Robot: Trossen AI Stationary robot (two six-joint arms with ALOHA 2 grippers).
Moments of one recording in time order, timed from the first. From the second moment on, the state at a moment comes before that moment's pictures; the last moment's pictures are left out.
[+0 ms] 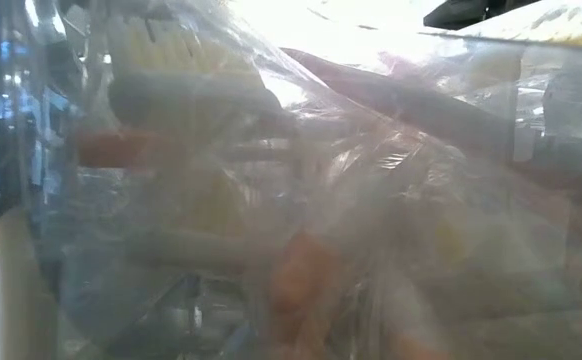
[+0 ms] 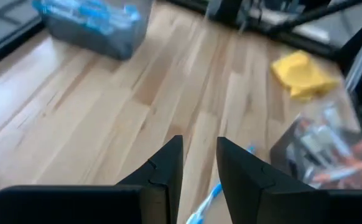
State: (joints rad) left arm 0.02 0.96 0.74 -0.24 -0.10 -0.31; right arm -0.23 0.63 0.69 -0.21 0.07 0.30
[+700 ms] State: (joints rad) left arm 0.01 1.26 0.77 -0.38 -0.02 -0.02; right arm -0.27 0.79 0.69 -0.21 -0.02 0.37
